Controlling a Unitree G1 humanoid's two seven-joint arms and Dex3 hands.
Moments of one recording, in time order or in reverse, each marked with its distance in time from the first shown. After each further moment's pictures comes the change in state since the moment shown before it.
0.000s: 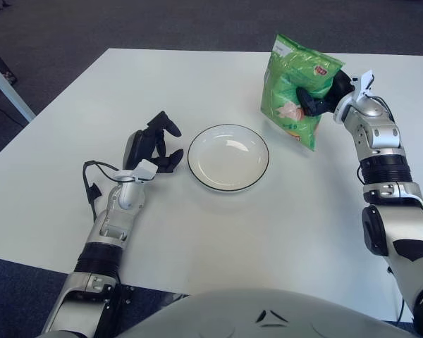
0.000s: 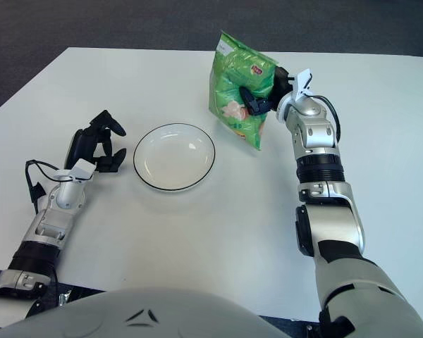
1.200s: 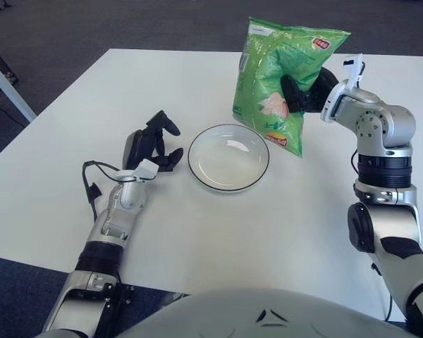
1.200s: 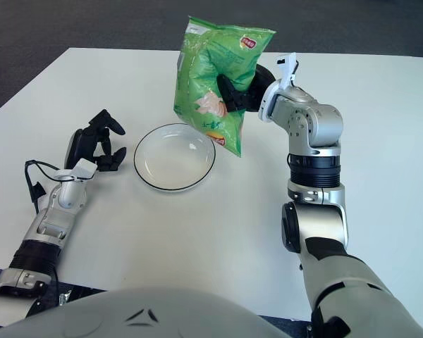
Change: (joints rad) left arm -0.007 -0.001 -0.006 0.013 0.045 0.009 0.061; right arm -0.043 0.083 -0.041 -0.393 0.177 0.533 0.002
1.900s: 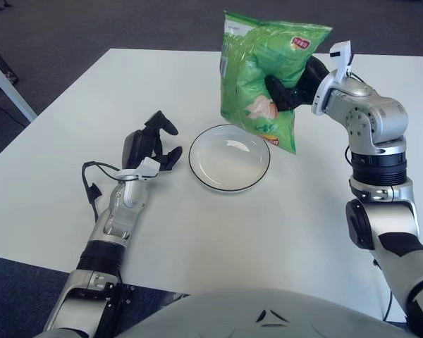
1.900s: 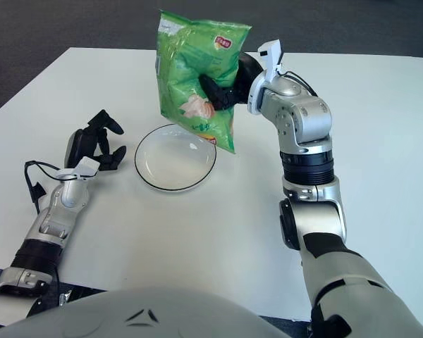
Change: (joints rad) left arm -0.007 -0.006 -0.012 -0.002 0.022 0.089 0.032; right arm -0.025 -0.029 0.149 -0.048 -0.128 -0.167 0.055
